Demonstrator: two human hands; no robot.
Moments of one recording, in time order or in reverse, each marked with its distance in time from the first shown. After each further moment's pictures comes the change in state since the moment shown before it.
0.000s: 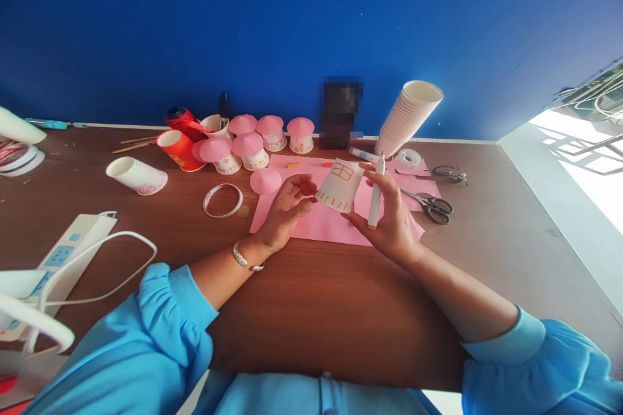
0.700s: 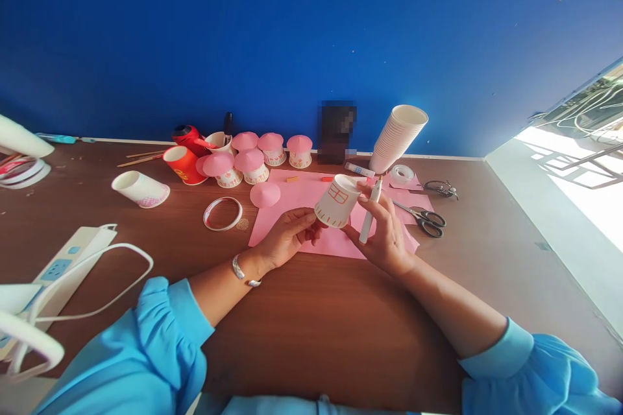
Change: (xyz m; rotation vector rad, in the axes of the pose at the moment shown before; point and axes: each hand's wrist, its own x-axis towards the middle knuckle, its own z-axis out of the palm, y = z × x) left_hand -0.004 0.004 0.008 -0.113 -0.101 -0.303; right_hand -0.003 0.008 0.006 -0.155 0.070 -0.208
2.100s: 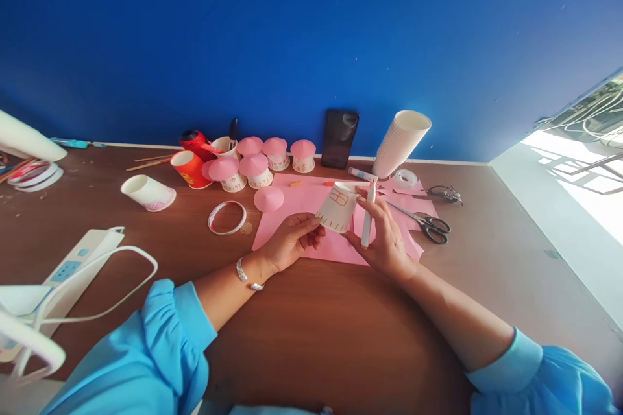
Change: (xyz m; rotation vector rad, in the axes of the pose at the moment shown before) left_hand -0.001 0.003 0.002 -0.020 0.072 -0.082; right_hand -0.006 0.001 0.003 0.034 -0.084 0.104
